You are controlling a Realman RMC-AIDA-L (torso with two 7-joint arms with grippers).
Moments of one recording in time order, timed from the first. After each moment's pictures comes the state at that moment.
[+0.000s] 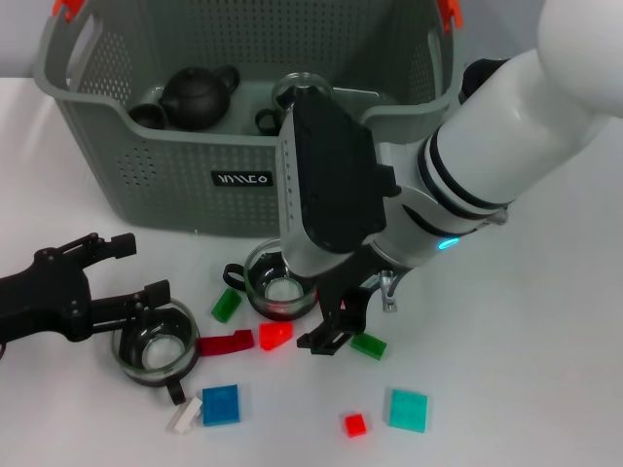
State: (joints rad) left arm -0.34 -2.06 -2.80 -0.68 -1.03 1.76 -1.25; right arm 0.89 2.11 -1.82 -1.18 -2.34 -1.33 2.16
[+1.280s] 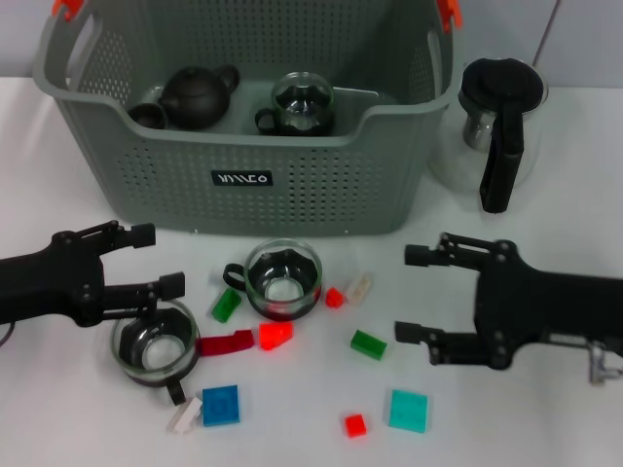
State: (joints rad) left arm -0.38 -2.06 -2.74 -0.74 -1.03 1.79 -1.35; right arm 0.46 2.10 -0.88 -0.58 -1.80 -1.67 0.94
